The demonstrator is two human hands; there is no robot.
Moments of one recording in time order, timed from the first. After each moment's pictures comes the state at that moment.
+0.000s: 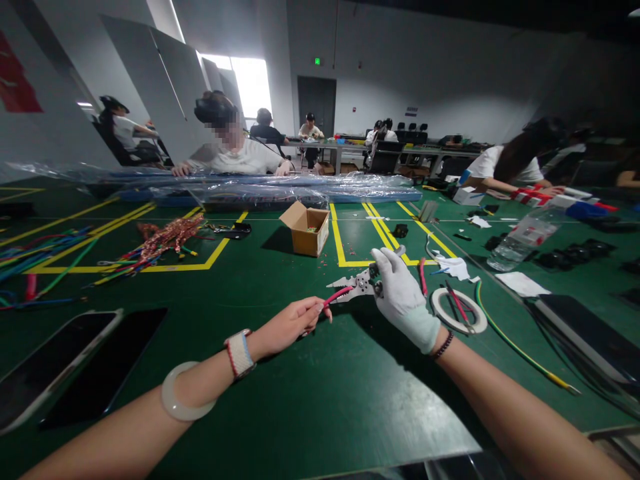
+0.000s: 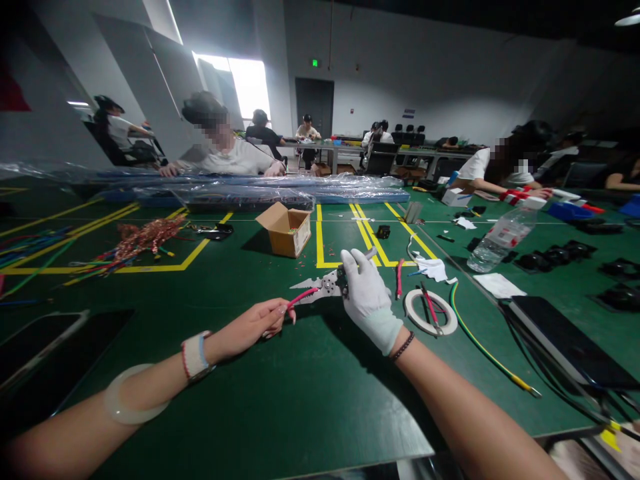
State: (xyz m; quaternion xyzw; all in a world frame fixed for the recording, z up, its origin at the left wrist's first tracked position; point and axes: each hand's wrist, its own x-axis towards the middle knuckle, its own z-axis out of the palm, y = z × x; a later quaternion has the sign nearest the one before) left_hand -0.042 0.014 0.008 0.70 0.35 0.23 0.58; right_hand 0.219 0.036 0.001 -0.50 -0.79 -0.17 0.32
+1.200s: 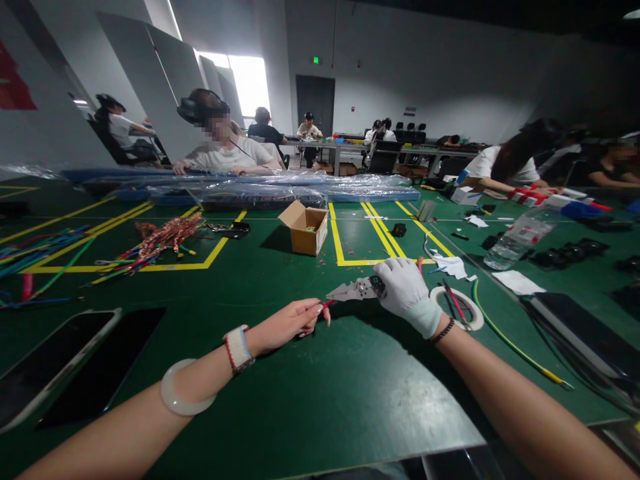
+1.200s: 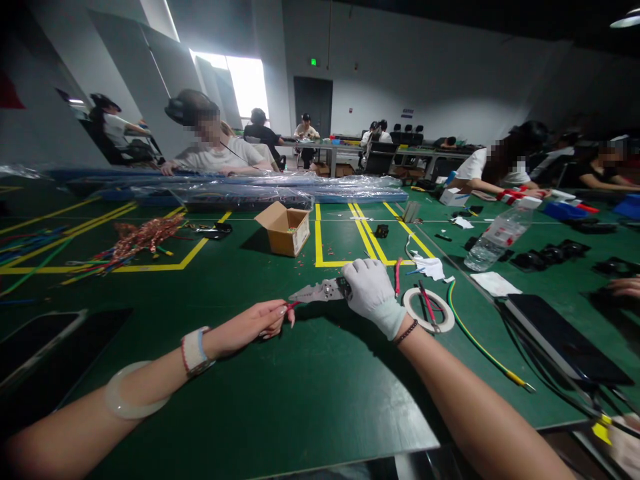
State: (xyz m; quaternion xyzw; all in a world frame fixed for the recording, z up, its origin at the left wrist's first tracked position) left_hand -0.043 0.017 0.006 0.68 0.32 0.21 0.63; right_hand 0.228 0.036 0.021 -0.52 -0.81 -0.23 0.13
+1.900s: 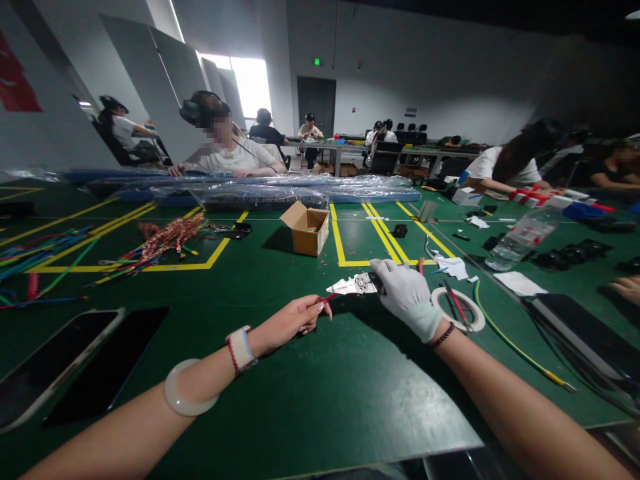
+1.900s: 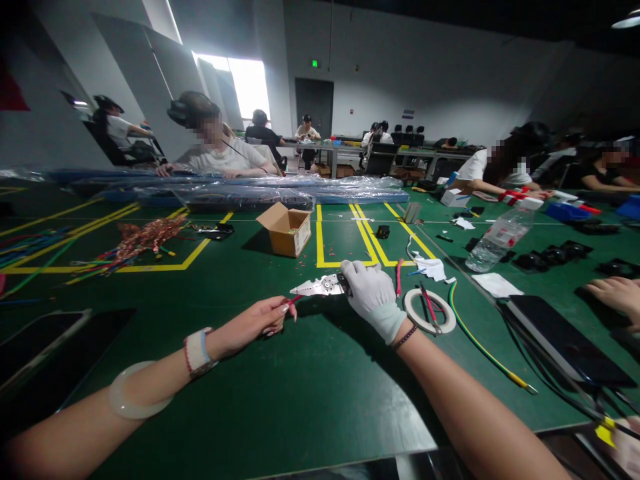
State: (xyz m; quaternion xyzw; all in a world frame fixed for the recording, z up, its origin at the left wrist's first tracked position) left_hand -0.043 0.017 0.008 0.67 0.35 0.22 0.62; right_hand 0.220 0.030 0.020 -0.57 -0.78 -0.23 0.11
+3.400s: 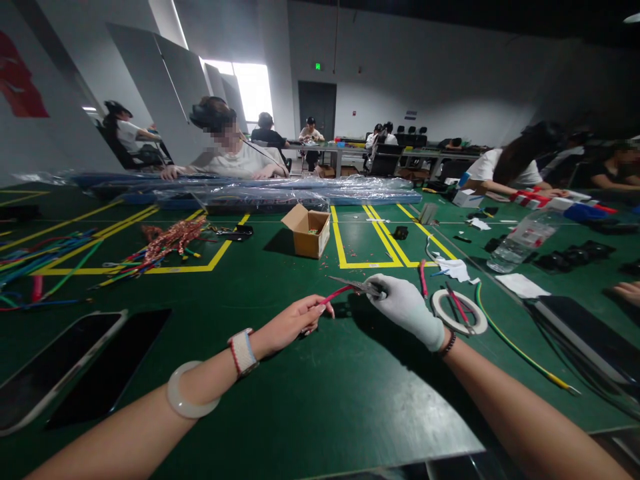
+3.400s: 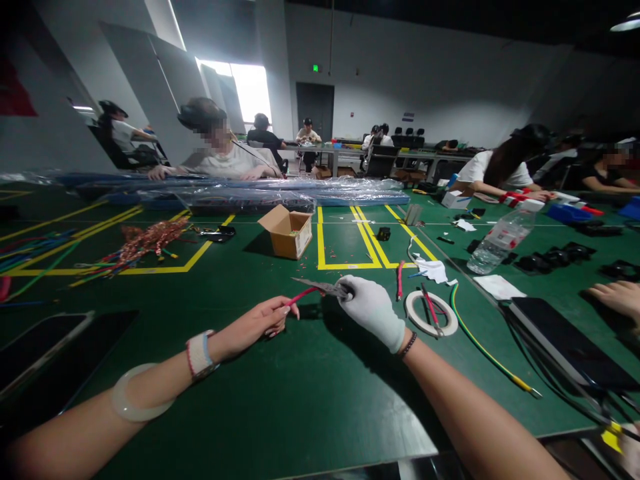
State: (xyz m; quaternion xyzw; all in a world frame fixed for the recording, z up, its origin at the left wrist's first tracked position) left_hand -0.042 0.016 0.006 0.67 0.34 0.26 0.60; right_hand 0.211 0.020 0.022 -0.60 -0.76 0.08 0.23
